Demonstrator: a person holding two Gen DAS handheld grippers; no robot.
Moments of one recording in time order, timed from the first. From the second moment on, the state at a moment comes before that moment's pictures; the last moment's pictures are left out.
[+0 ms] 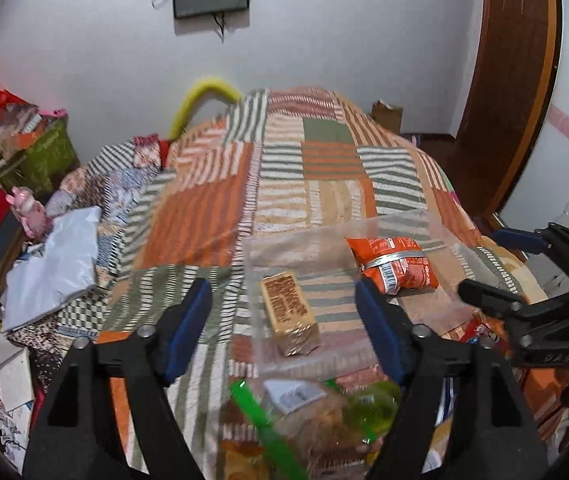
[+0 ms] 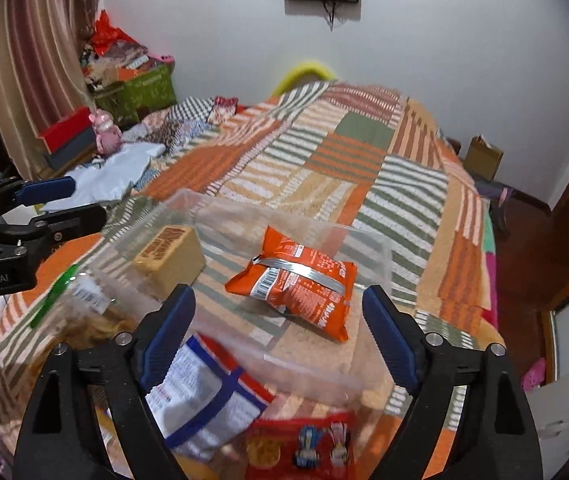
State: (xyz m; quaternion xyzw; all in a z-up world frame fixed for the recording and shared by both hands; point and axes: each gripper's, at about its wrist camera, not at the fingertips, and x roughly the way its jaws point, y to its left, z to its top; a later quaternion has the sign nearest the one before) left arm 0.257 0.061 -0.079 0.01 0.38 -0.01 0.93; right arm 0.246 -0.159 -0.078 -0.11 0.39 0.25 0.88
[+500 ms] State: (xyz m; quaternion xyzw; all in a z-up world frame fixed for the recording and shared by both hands) left arm 0.178 0.079 -0.095 -0.01 0.39 0.00 0.92; right arm 0.191 -0.200 -0.102 -0.11 0.41 0.23 0.88
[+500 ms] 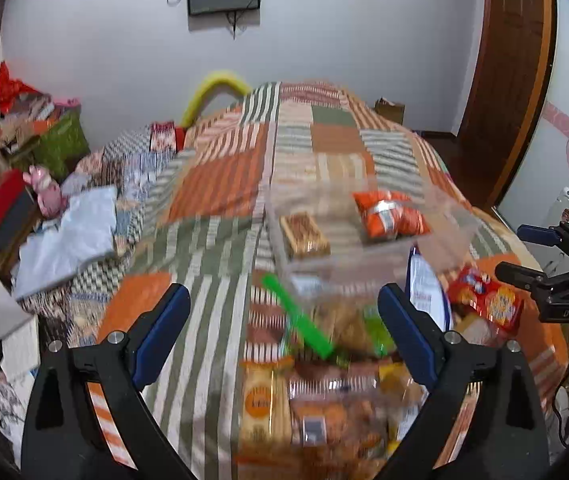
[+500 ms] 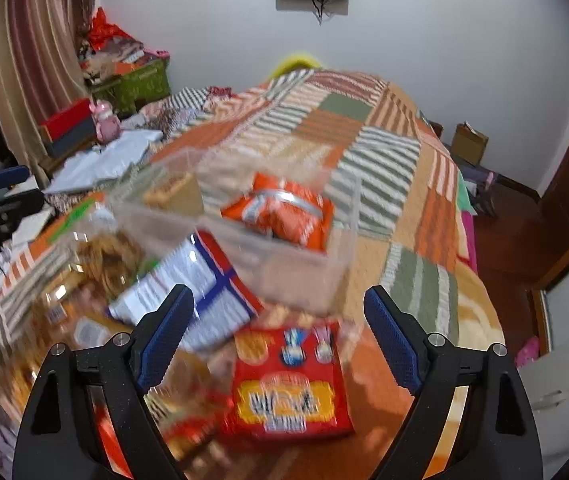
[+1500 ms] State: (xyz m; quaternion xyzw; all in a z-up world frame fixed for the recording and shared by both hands) left arm 0.156 0.117 -0.206 -0.10 0.49 -0.01 0.86; right arm 0.197 -0.223 -0.177 -0.10 0.49 0.22 0.84
